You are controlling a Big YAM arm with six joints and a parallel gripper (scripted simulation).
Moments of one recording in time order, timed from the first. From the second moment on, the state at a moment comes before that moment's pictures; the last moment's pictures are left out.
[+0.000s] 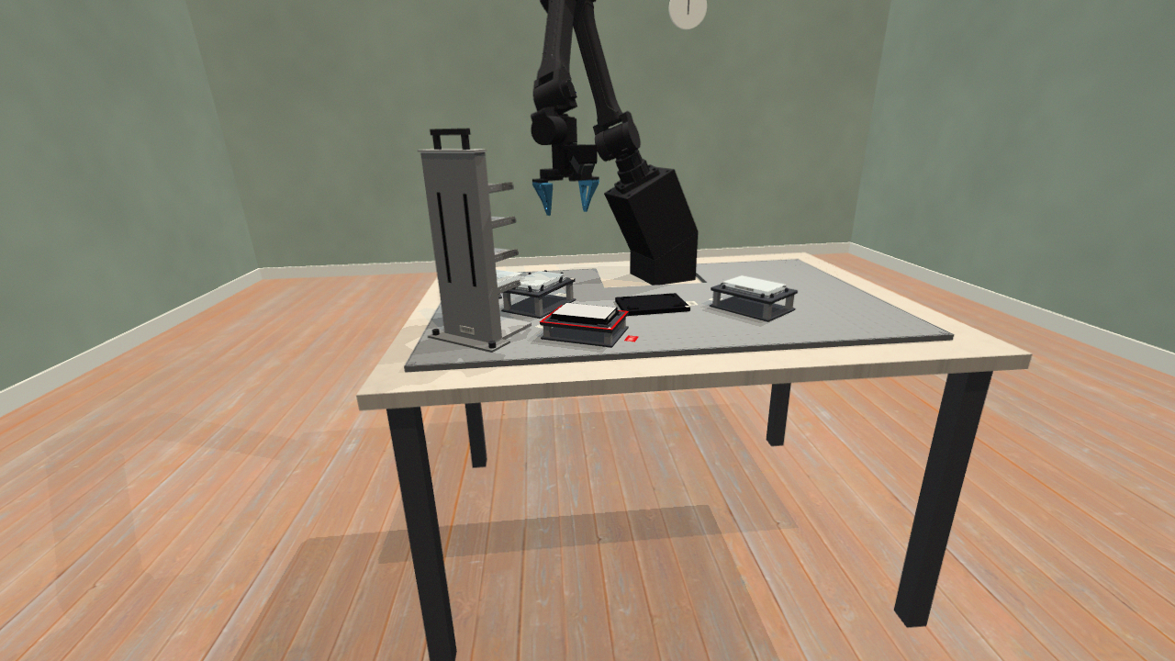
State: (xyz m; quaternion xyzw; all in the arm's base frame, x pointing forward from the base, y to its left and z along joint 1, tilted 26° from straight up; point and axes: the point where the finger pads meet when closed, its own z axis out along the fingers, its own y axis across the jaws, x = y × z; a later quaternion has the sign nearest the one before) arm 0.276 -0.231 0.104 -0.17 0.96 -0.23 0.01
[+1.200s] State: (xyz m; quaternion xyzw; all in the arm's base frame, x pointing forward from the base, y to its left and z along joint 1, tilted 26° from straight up) arm 0.211 -0.299 0.128 0.19 0.95 -0.21 0.09
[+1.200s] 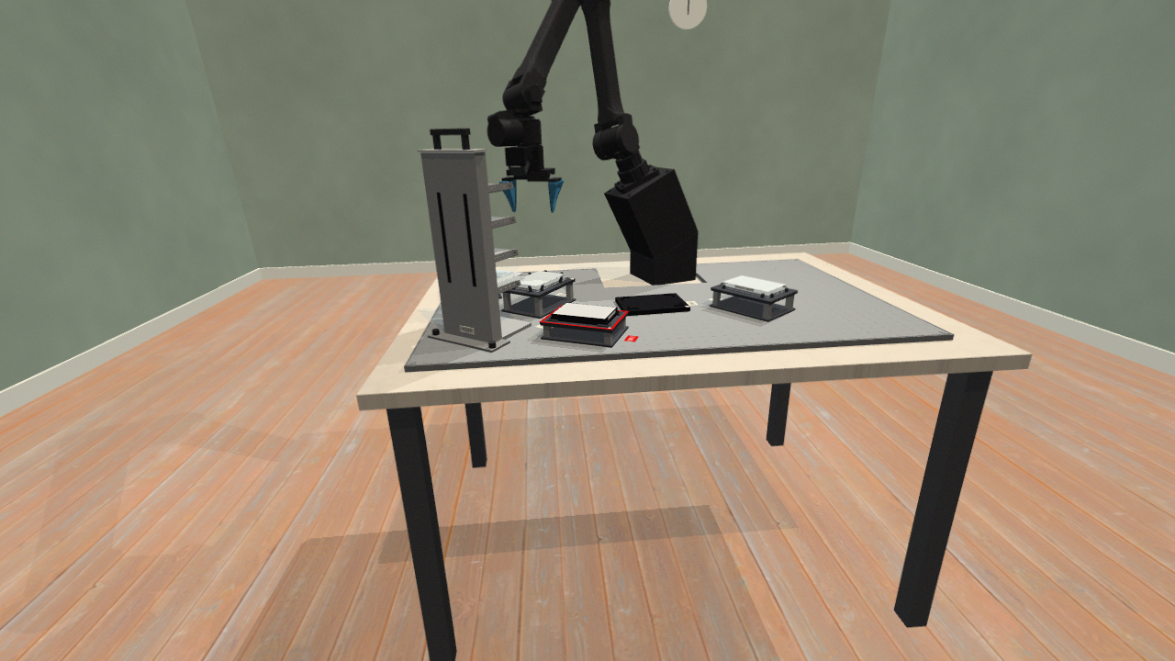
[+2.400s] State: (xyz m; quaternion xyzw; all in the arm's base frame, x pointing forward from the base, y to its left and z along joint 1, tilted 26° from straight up) arm 0.215 -0.324 0.068 0.35 0.91 -0.19 0.12
